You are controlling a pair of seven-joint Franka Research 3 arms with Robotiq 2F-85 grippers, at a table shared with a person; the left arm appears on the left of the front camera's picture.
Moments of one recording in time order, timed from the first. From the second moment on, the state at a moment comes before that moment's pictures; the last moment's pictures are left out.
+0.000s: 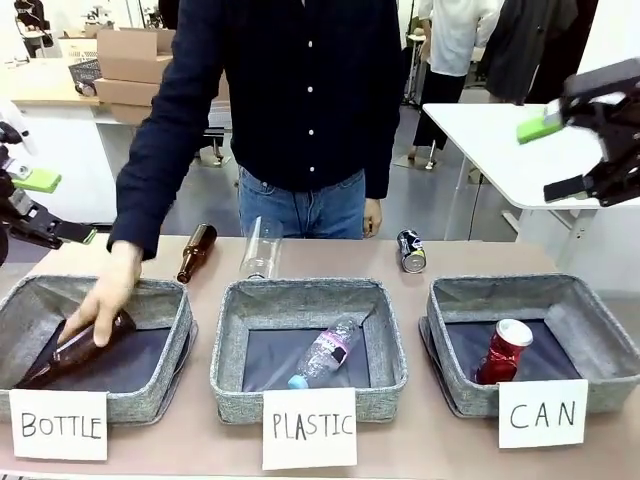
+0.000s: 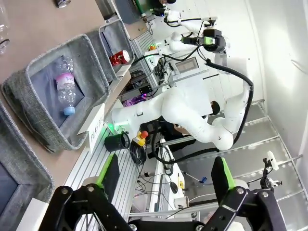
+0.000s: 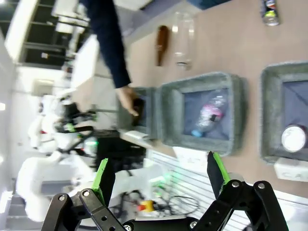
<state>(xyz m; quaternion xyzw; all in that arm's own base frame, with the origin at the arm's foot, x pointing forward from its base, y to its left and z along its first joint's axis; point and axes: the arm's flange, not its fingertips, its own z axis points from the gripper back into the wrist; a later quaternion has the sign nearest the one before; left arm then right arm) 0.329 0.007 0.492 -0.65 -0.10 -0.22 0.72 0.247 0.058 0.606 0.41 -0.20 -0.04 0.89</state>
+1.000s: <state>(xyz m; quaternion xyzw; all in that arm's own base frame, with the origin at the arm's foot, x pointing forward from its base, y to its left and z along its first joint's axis) 0.330 0.008 0.492 -0.65 -0.09 -0.22 0.72 0.404 0.131 0.534 0.11 -0.21 0.07 0.97</state>
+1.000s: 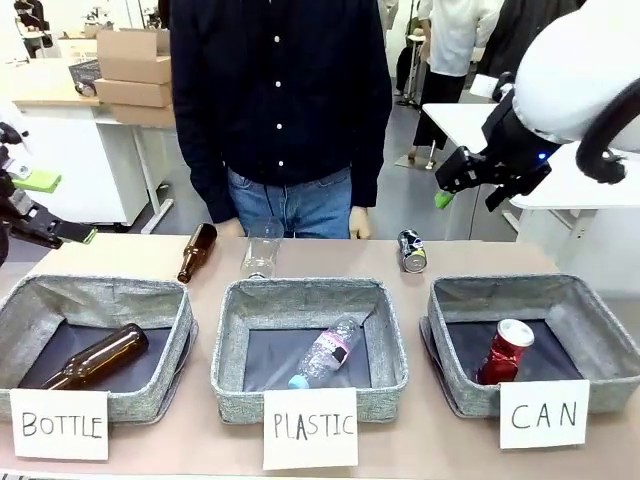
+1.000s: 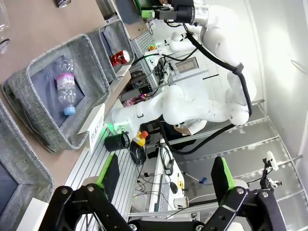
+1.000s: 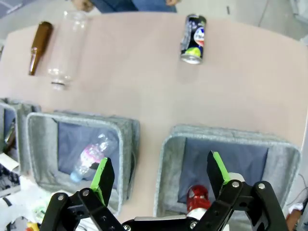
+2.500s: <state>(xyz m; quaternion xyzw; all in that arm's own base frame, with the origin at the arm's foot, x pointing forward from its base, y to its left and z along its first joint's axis) 0.330 0.008 0.492 -0.65 -0.10 -0.22 0.72 0.640 0.156 0.319 0.03 -0.12 0.05 0.99</state>
